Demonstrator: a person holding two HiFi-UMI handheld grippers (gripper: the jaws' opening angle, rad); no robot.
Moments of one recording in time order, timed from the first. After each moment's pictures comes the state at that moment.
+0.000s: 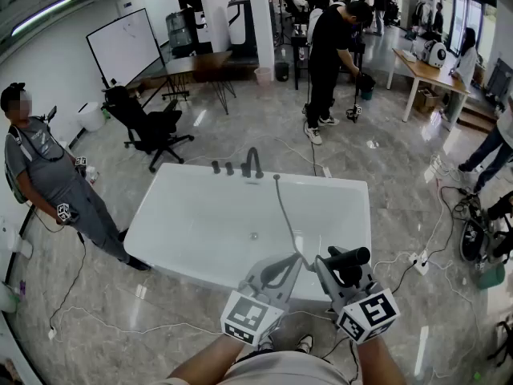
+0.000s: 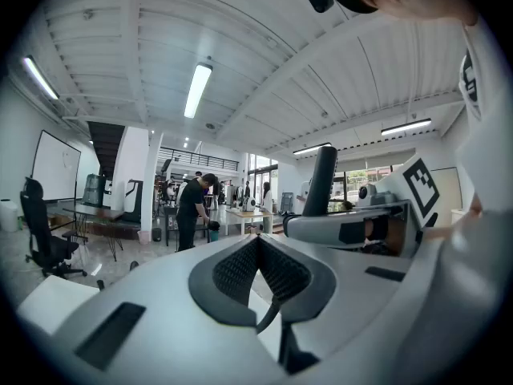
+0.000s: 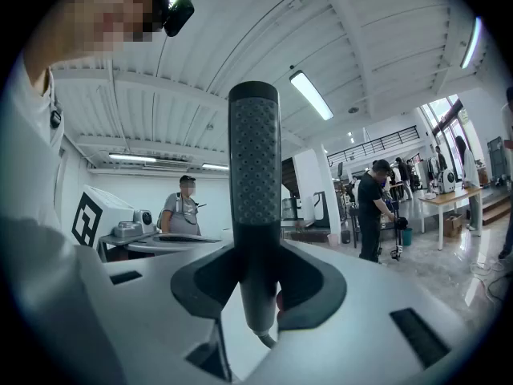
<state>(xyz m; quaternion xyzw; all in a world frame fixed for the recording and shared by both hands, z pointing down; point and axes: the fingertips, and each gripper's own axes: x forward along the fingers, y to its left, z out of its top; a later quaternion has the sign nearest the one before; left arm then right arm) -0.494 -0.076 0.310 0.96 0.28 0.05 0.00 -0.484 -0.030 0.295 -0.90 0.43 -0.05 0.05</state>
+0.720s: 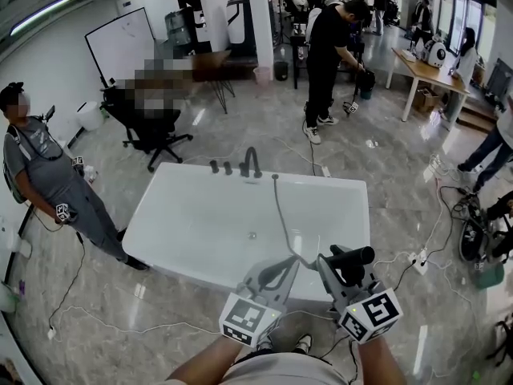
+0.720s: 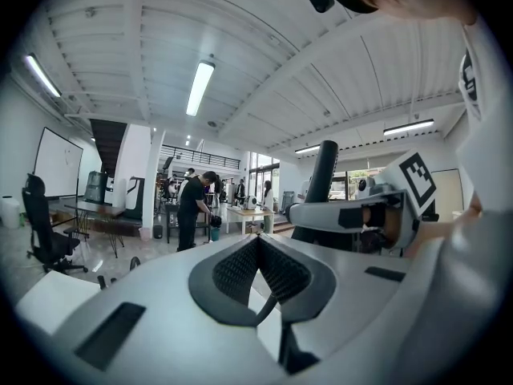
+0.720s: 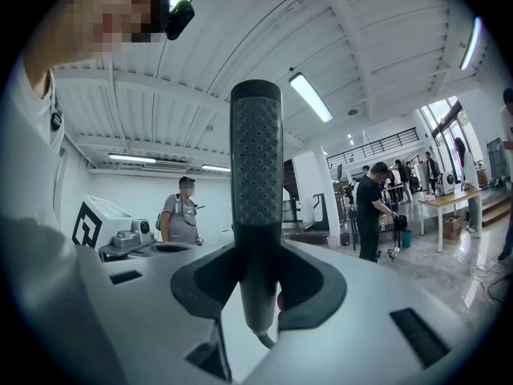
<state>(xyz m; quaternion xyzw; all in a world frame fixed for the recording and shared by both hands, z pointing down) -0.500 -0.077 0.317 0.96 0.27 0.06 0.01 -0.485 -0.022 0.289 -0.90 0.42 -0.04 0.05</state>
